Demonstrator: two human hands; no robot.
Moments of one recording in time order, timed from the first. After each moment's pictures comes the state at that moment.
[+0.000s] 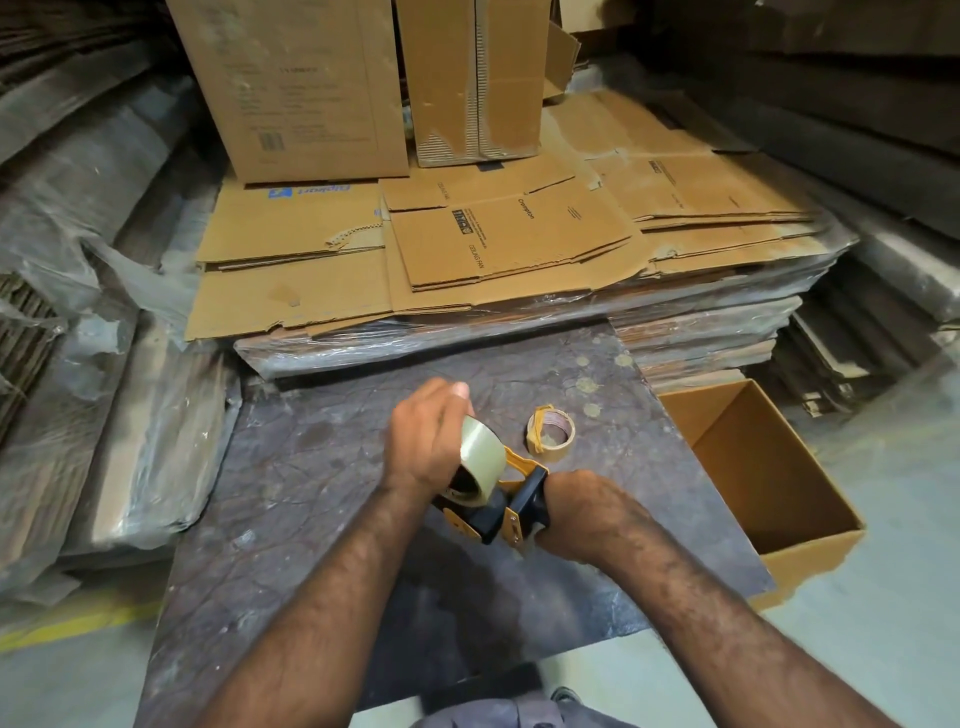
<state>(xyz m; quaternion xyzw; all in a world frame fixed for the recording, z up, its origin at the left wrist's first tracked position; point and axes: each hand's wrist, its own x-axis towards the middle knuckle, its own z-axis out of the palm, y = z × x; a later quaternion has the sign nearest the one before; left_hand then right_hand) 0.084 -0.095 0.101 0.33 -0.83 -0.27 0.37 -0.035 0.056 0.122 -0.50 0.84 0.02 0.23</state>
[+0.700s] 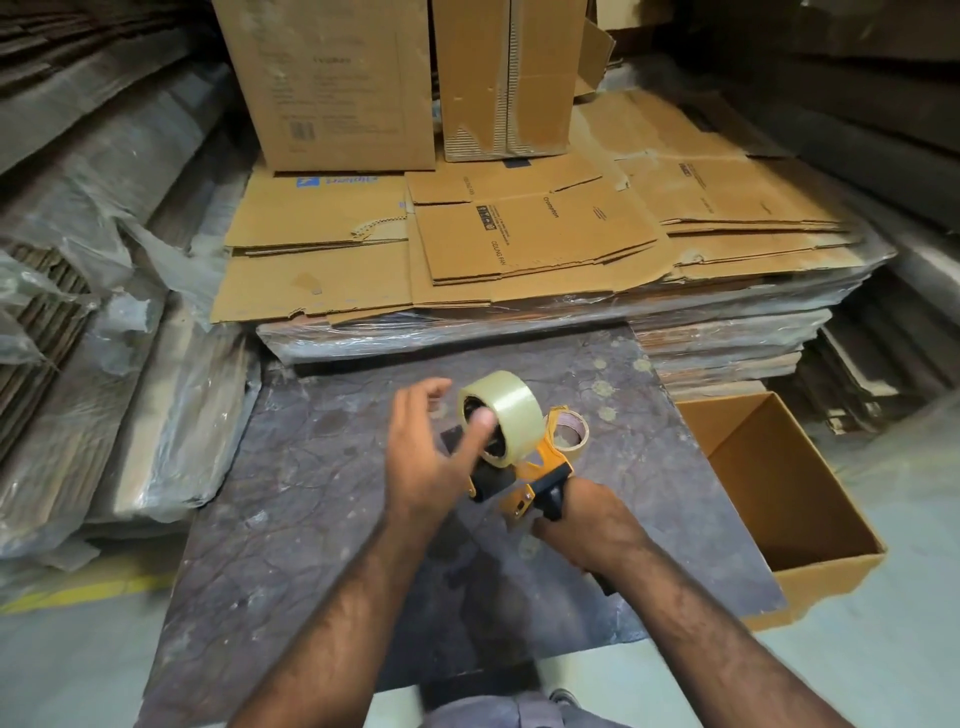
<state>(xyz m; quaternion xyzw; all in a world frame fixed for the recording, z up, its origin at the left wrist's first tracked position) 0.107 -0.062 0.099 0.41 -0.72 -0.37 0.41 -0.033 0.060 0.105 -0.44 0.84 -0.12 0.30</state>
